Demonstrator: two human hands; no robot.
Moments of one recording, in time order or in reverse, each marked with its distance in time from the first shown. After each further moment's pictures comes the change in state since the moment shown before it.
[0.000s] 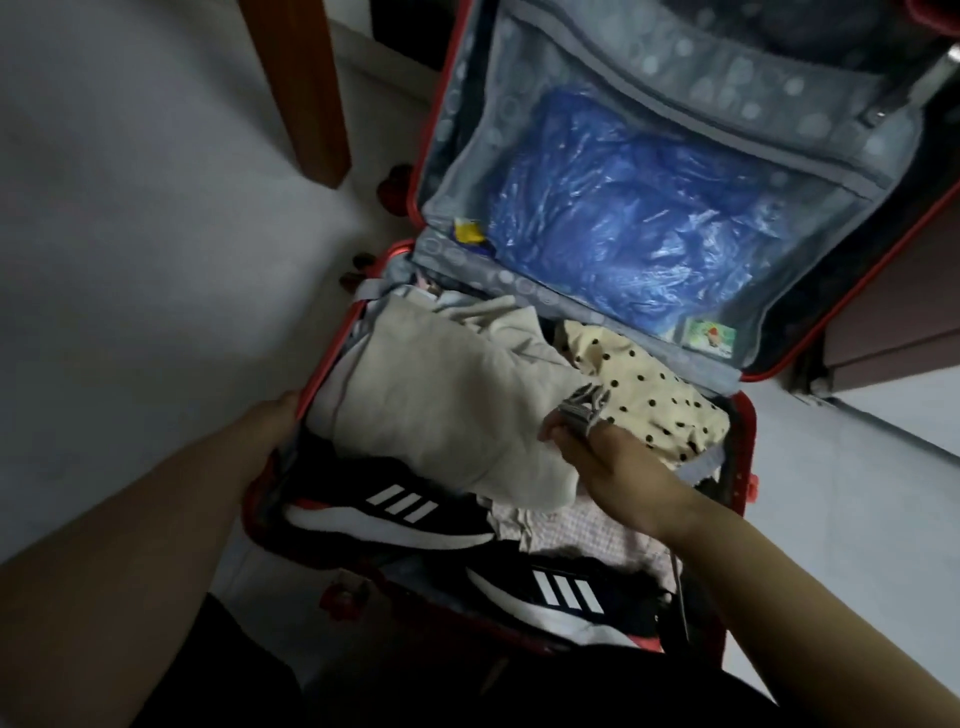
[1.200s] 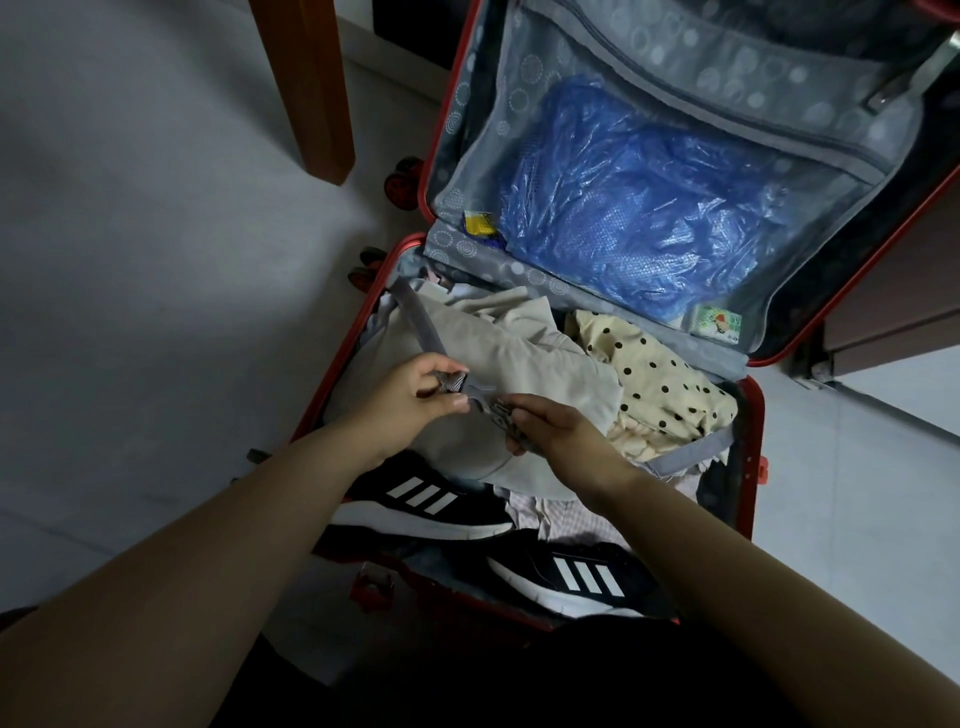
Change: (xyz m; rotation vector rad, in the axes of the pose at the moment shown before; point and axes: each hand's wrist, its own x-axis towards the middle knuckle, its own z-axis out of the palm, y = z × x) left_hand -0.084 0.026 0.067 0.206 -0.547 0.558; right_hand 0.033 -0.009 0.057 0.655 0.018 0.155
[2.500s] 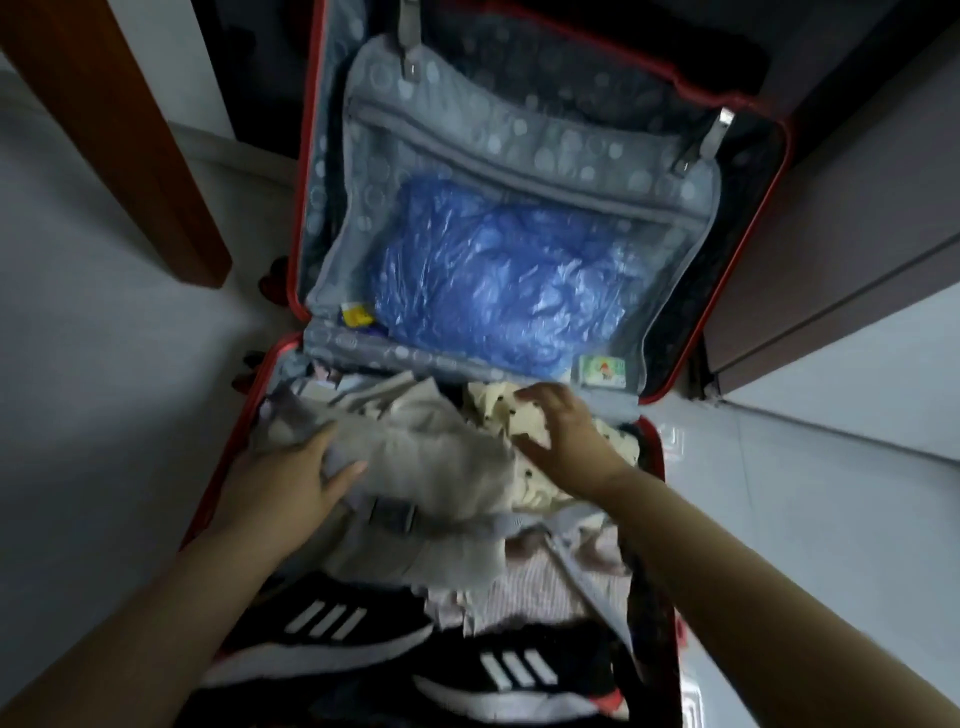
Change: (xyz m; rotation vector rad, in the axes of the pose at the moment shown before) left_hand 0.039 0.027 0.002 1.175 0.170 0.009; right_hand 0.009 -0.018 -0.126 -0.816 0.331 -0.200
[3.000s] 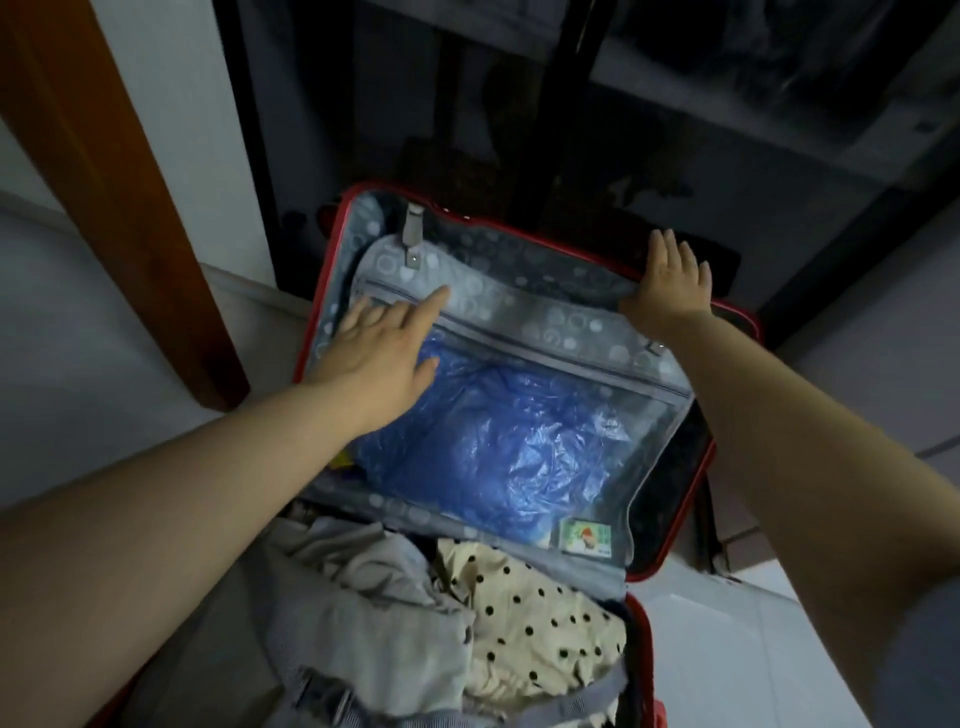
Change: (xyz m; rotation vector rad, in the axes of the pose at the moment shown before) left_hand 0.111 0.144 -0.182 0.196 0.523 0.266; right_hand 0.212 0.024 -0.255 -0.436 0.367 0.195
